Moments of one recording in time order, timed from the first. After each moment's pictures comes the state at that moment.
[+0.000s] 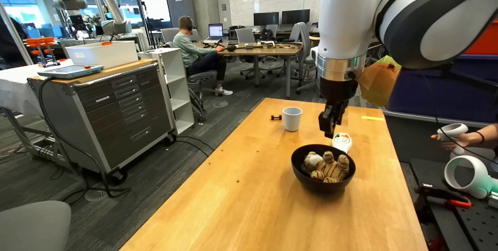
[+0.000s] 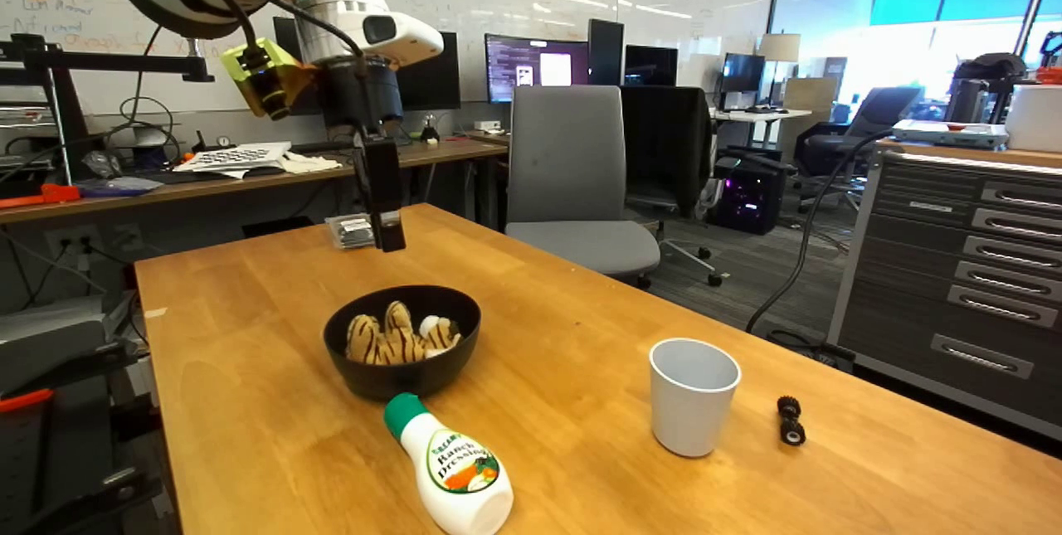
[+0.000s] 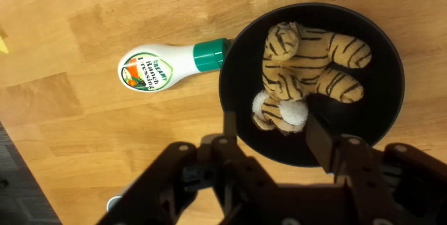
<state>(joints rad) -0.06 -0.04 0.00 -2.51 -0.49 2.42 0.57</state>
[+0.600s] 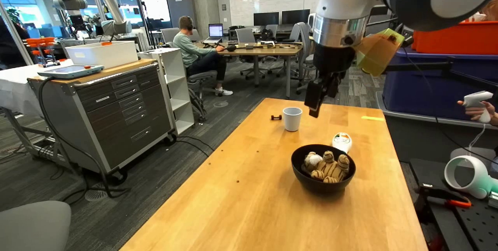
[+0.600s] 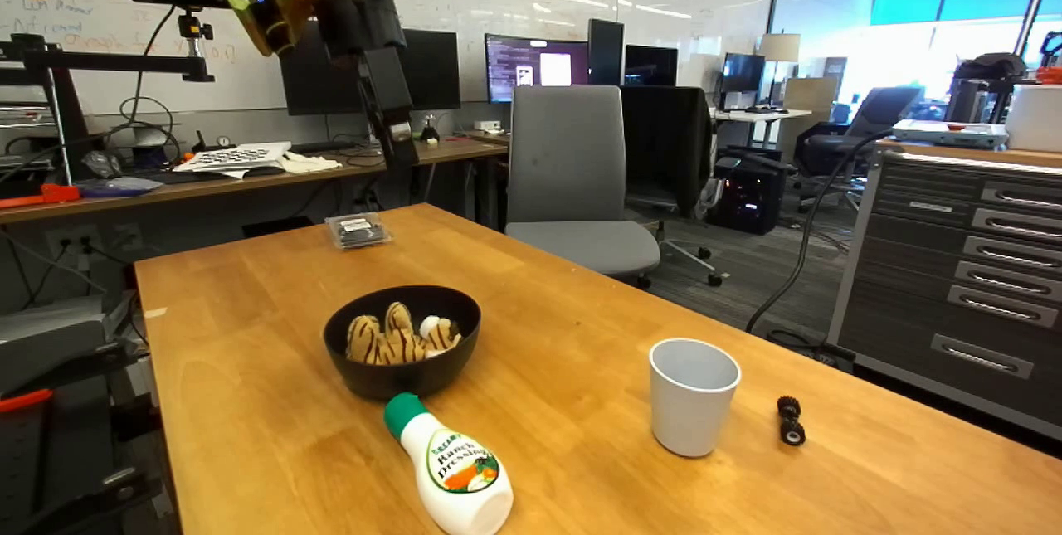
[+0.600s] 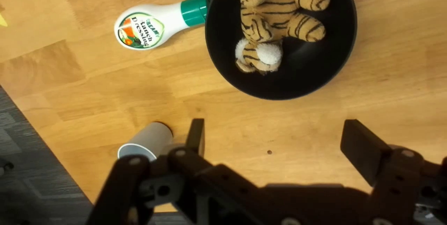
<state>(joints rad) -0.03 -0.16 0.02 -2.47 -0.43 2.38 0.58</state>
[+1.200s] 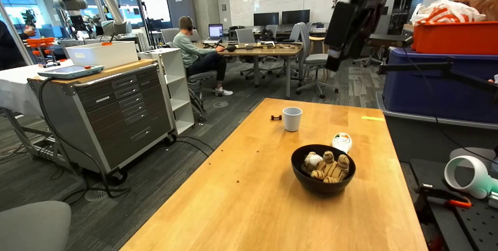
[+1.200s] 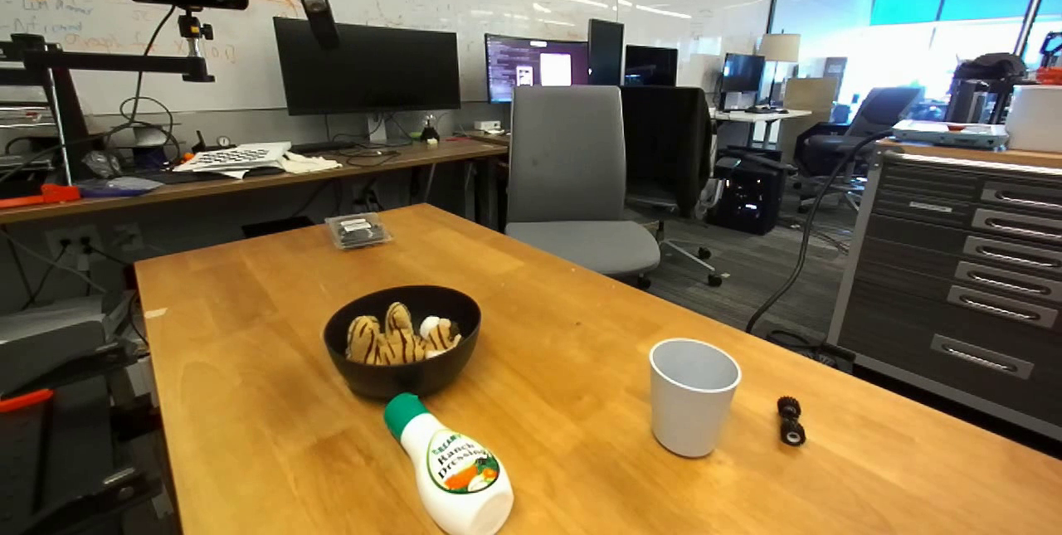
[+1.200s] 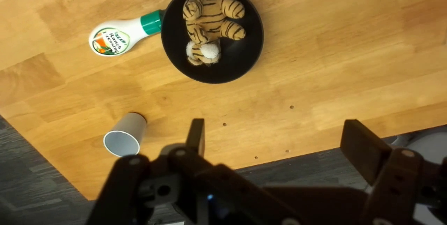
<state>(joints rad) 0.01 -0.47 0.10 -2.46 -0.16 2.17 0.53</state>
